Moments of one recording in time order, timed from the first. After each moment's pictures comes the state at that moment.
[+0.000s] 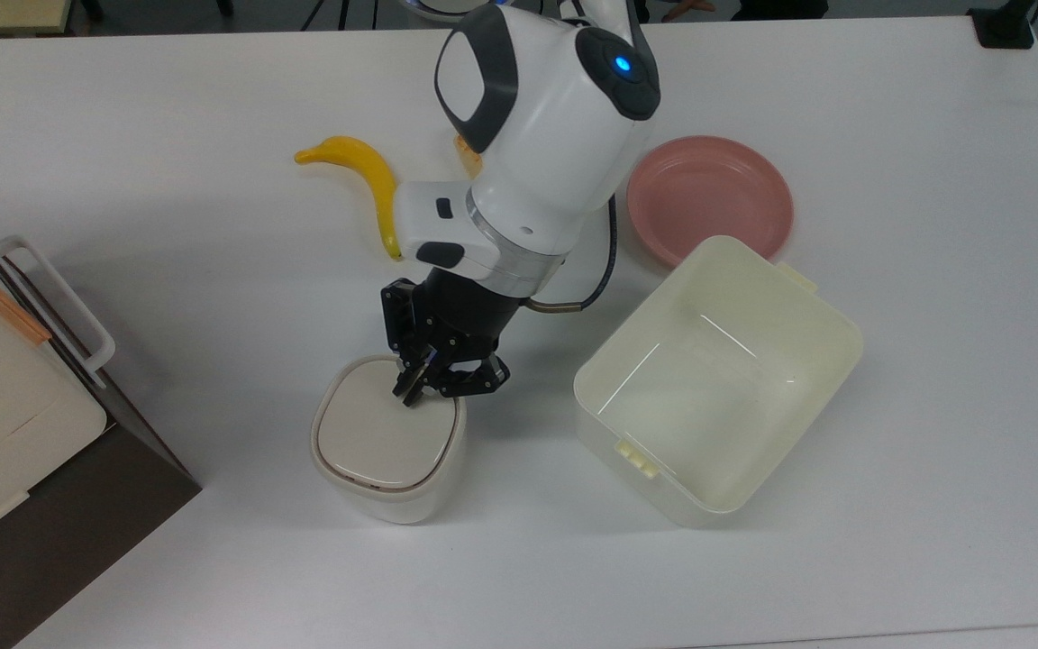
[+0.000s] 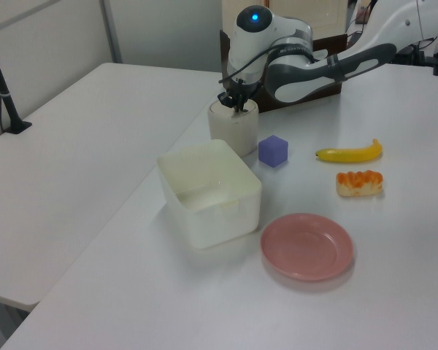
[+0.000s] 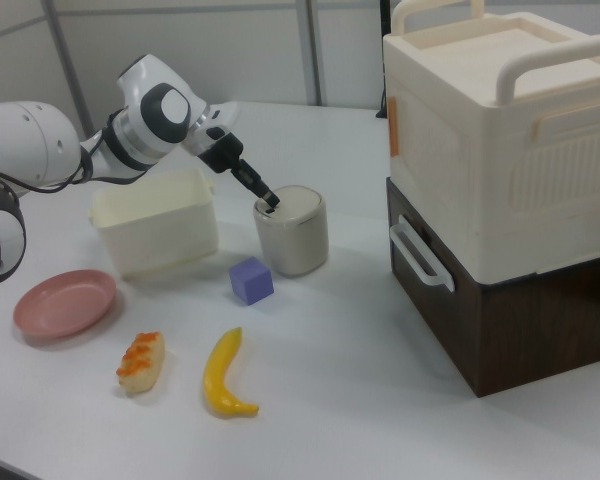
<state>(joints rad) 0.24 0.64 -0.16 -1.25 -0.51 2.14 1.02</state>
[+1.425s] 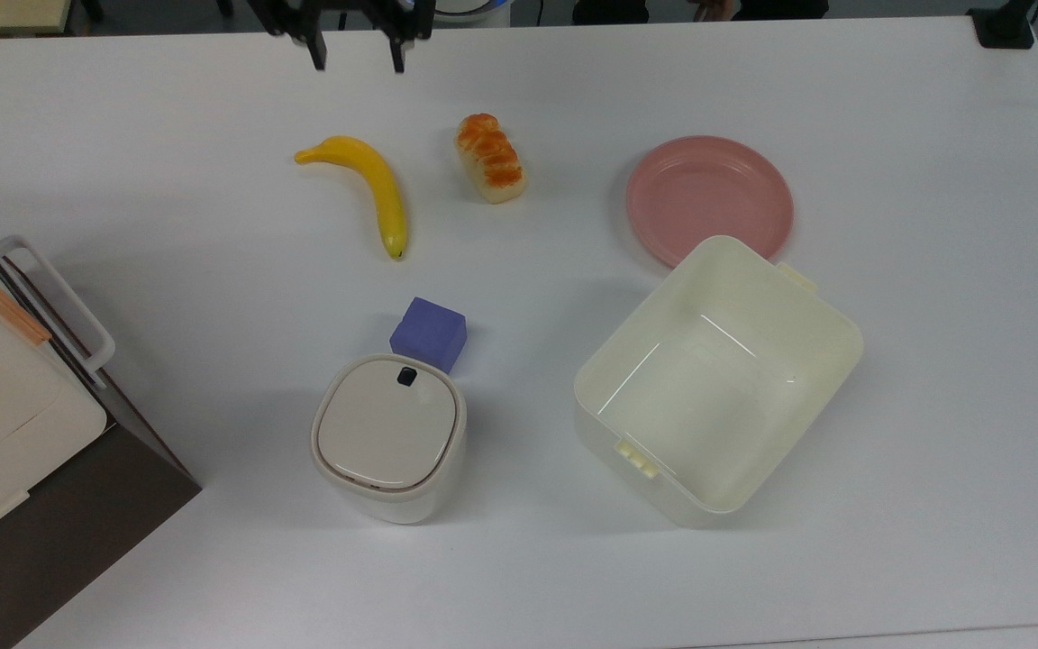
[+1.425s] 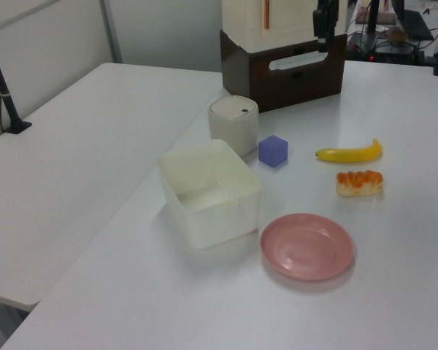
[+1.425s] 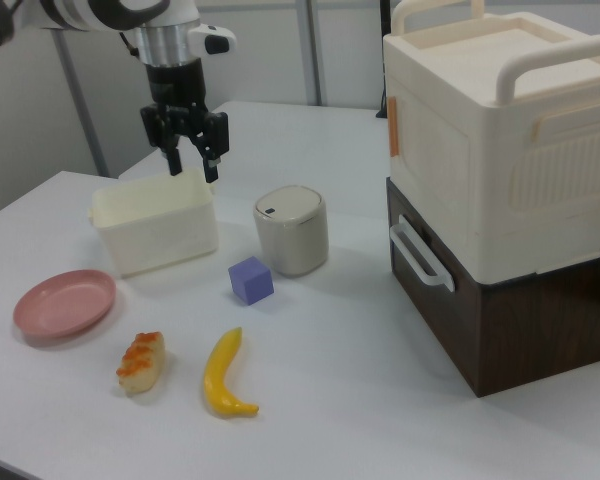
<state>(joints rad) 0.09 0.19 -0.17 -1.32 0.01 1.43 -0.06</state>
